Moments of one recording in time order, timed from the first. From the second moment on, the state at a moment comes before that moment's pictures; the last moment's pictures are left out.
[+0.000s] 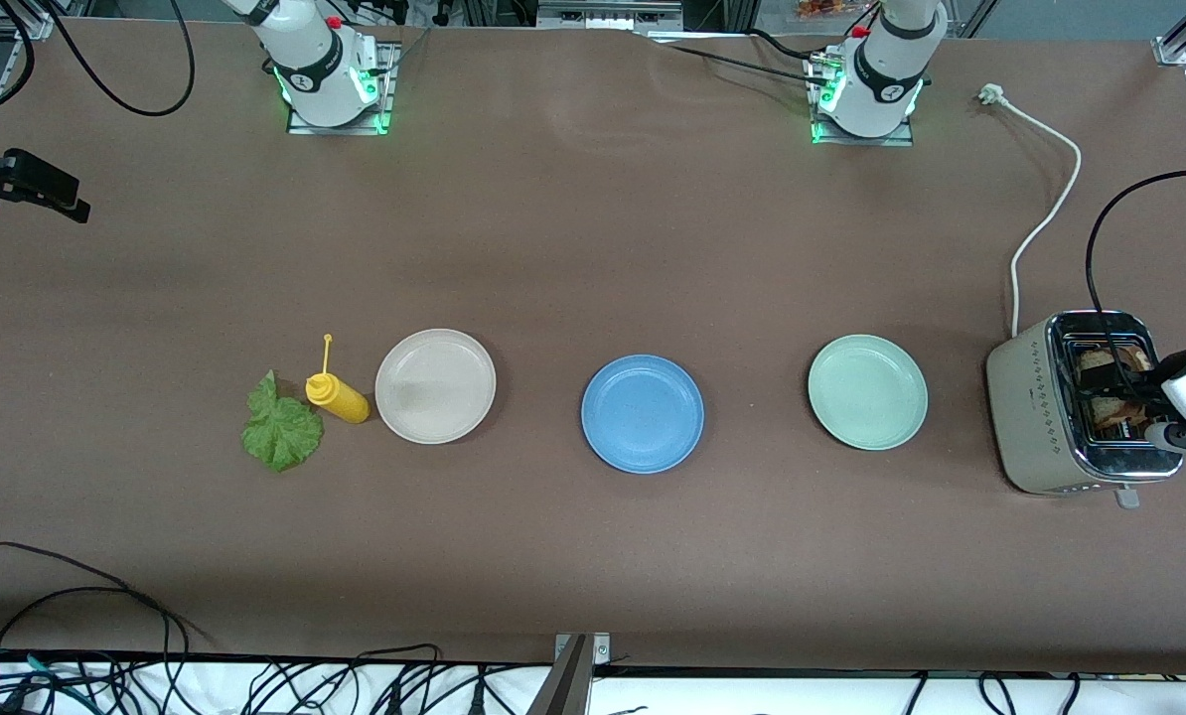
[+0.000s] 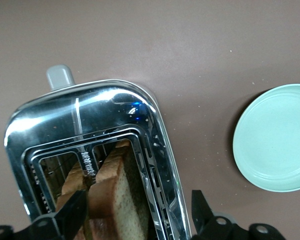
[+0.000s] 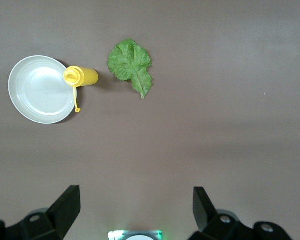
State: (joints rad) left arm 0.30 0.48 -0.06 -1.51 0.06 1.91 0.46; right arm 0.02 0.02 -0.08 -1.52 -0.02 1.45 -0.03
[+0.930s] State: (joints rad) left arm 0.38 0.49 -0.06 -1.51 0.04 1.85 0.46; right arm 0.02 0.01 -0.09 -1.52 -0.02 1.45 -0.04
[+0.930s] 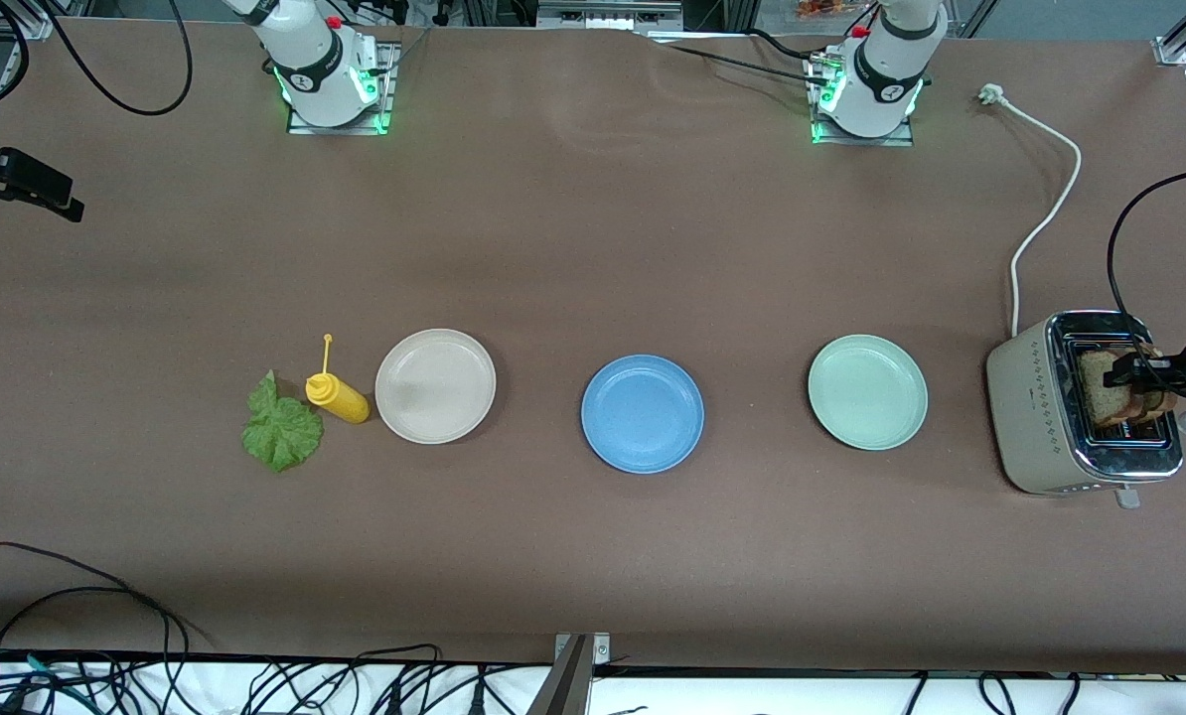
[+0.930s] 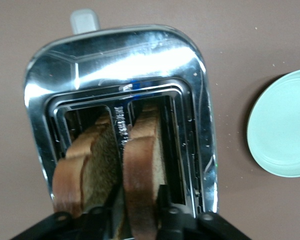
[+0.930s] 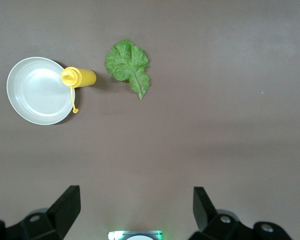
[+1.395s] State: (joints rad) left arm 0.38 0.49 -0.07 -1.51 0.03 1.84 0.45; right arm 0.02 0.01 -0.09 -1.52 -0.02 1.45 -0.04
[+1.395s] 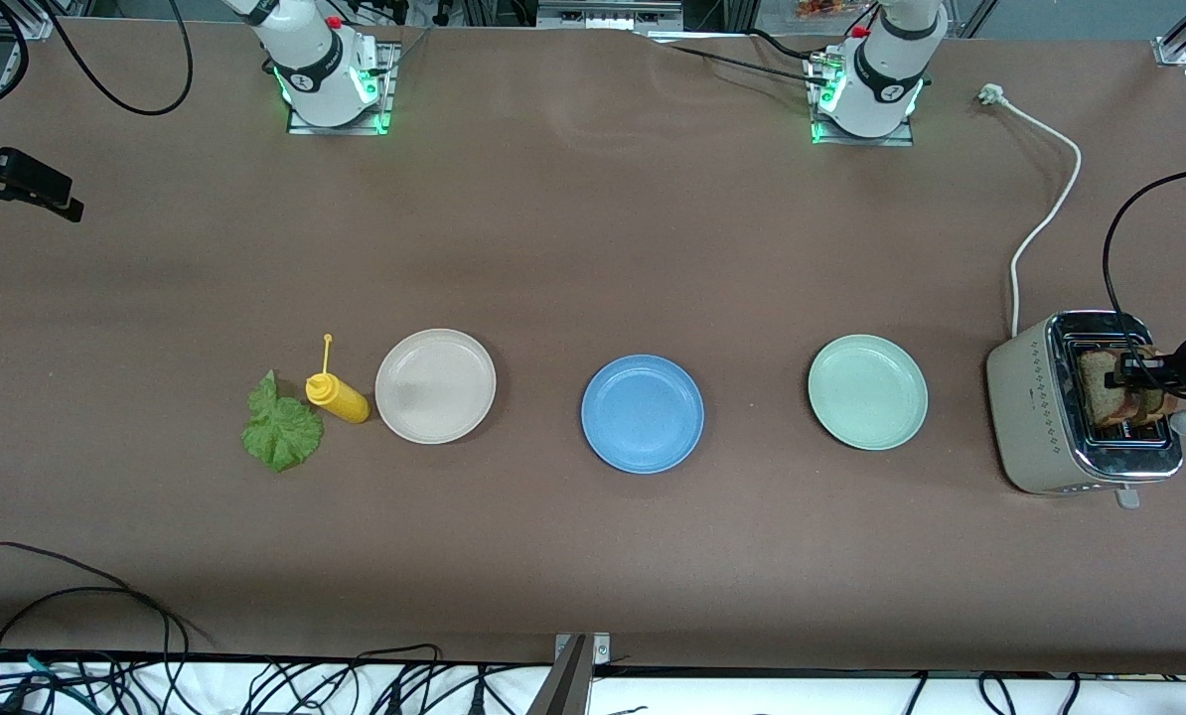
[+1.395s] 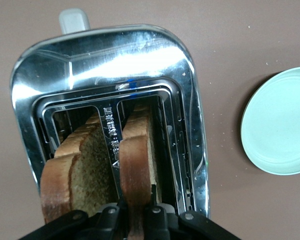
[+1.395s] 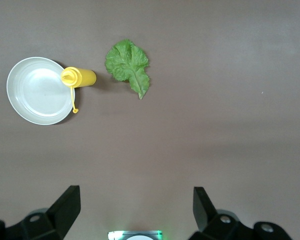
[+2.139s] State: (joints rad) left arm 0.34 0.40 -0.10 -1.34 0.05 1.55 0.46; right arm 0.02 0.01 -0.09 -1.52 -0.02 1.45 -0.04
